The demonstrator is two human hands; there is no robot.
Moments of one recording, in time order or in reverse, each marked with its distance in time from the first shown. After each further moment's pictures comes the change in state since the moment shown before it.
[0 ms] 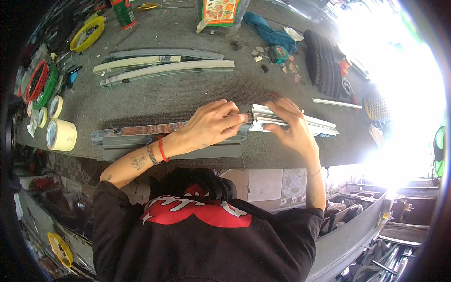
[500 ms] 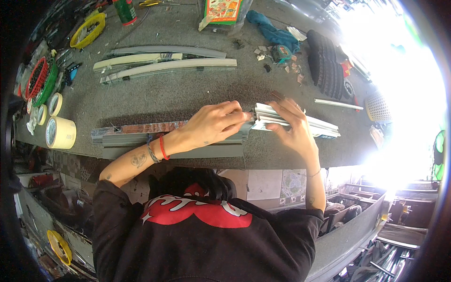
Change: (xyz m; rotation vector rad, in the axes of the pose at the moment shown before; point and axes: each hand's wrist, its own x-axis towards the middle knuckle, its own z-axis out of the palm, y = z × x) left_hand -0.002 -0.002 0.002 -0.073 -0.111 -0.089; right_hand -0.004 0.007 0.006 -0.038 0.044 -0.013
